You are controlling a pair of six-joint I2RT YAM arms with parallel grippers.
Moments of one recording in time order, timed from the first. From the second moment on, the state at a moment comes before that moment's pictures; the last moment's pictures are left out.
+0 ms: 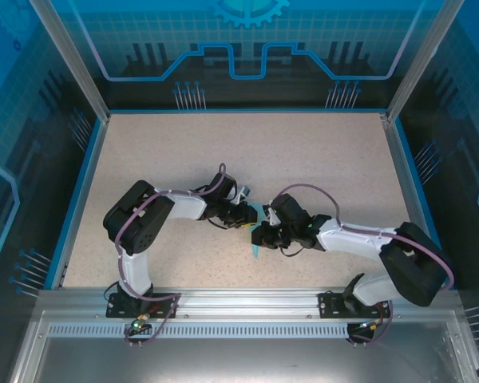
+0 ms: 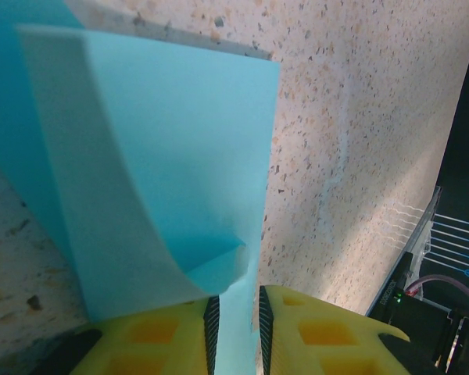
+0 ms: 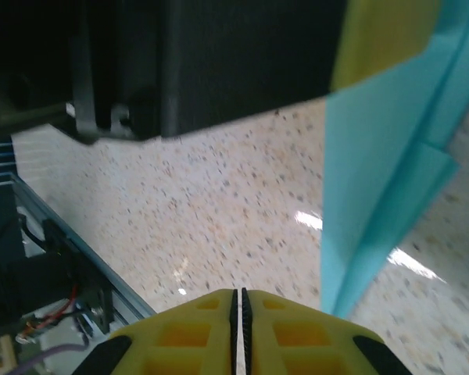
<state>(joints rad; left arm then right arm) -0.57 1.90 0.91 0.04 0.67 -0.79 0.77 1.42 0.60 -0.06 -0.42 0.93</state>
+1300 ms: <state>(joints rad) -0.57 1.91 0.92 0.03 0.68 -0.79 0.79 1.31 0.47 -0.08 -0.43 0.99</state>
